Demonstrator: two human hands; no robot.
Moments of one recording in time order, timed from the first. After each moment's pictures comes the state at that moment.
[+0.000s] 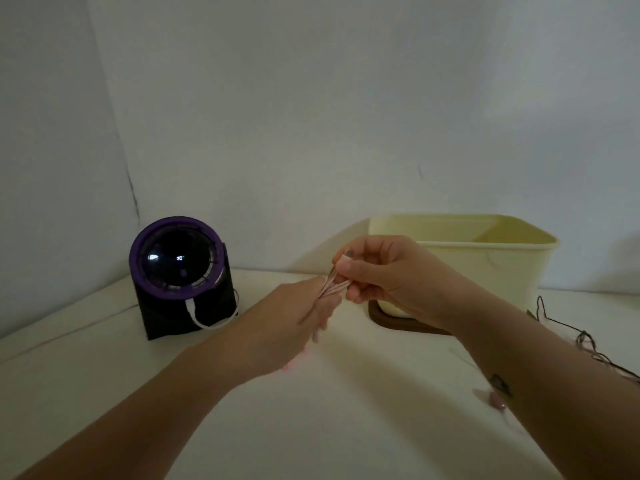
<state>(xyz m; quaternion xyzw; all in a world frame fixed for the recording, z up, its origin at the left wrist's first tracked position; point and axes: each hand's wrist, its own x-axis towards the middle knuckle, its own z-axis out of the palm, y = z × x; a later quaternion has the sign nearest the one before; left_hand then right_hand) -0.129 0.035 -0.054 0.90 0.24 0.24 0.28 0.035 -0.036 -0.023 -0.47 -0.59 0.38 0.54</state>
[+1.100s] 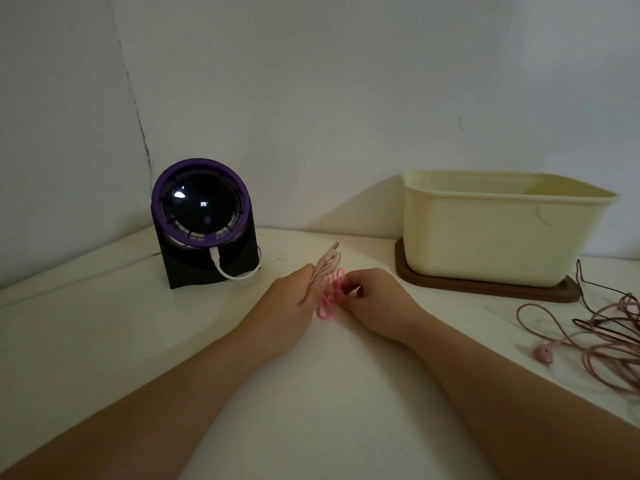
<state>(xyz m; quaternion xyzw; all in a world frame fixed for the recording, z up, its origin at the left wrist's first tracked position) -0.151 0.082 -0.139 0.87 0.29 0.31 0.26 0.007 0.026 -0.137 -0.69 -0.63 0.09 0.34</state>
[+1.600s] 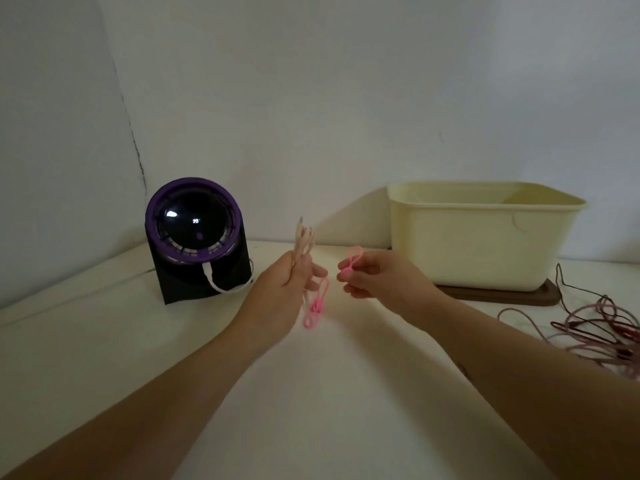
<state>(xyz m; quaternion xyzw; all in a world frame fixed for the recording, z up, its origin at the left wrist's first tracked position) -0.141 0.065 -0.108 0.77 0.29 0.42 0.38 0.021 0.008 -0.098 -0.59 -0.52 0.30 0.54</state>
